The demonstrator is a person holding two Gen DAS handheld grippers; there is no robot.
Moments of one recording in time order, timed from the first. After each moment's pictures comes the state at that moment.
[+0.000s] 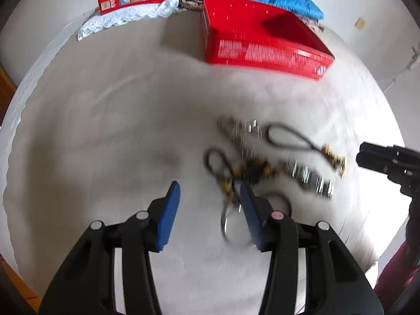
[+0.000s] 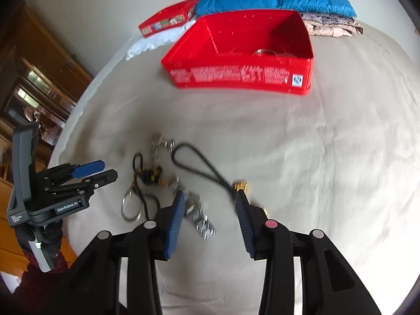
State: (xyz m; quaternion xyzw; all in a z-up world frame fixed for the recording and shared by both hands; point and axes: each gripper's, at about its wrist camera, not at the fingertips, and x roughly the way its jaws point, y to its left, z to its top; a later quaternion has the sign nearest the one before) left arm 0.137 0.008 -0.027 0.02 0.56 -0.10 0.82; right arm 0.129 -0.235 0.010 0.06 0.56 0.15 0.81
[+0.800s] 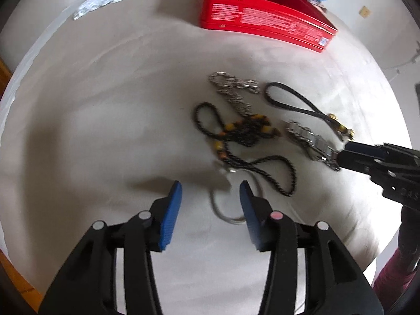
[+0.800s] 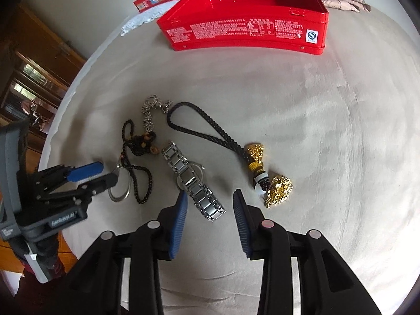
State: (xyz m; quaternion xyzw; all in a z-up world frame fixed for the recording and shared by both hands) left arm 0.123 -0.008 -0.053 0.02 0.59 -0.10 0.80; right arm 0.121 -0.220 -0.036 0.06 0.60 0.15 0.79
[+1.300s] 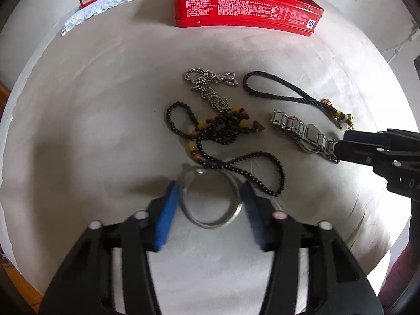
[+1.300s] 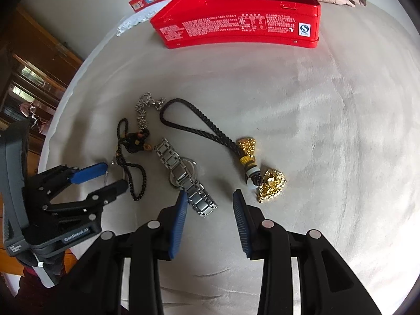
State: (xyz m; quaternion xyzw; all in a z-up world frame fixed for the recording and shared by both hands) left arm 0.120 -0.038 -0.062 0.06 0.58 -0.10 0.80; right arm 0.119 -0.226 -0.040 0.07 0.60 0.15 0.78
